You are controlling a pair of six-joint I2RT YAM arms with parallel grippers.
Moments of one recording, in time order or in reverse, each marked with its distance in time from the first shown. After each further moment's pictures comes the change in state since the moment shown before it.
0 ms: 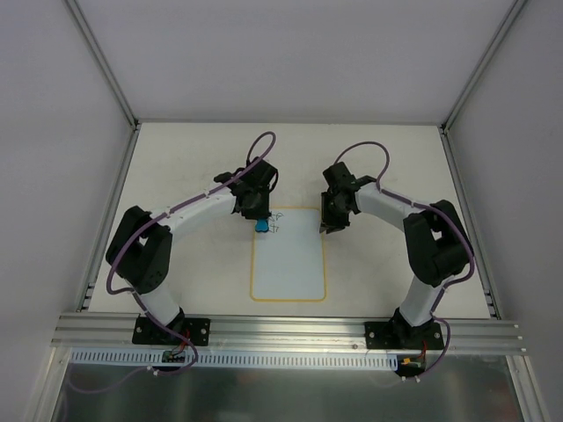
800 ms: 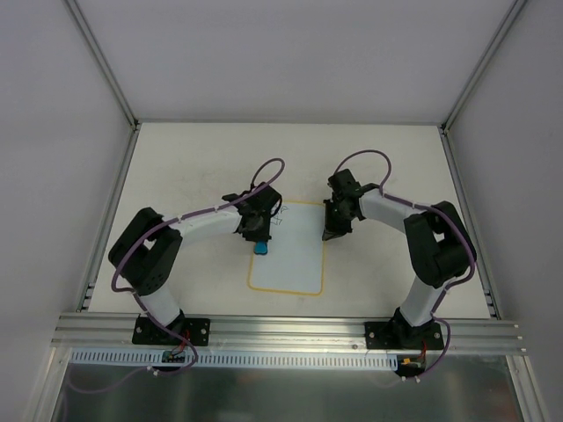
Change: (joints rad) left arm -0.047 0.044 -0.159 0.103 -0.004 -0.013; right arm -0.029 0.005 -0.084 0.076 -0.084 -0.049
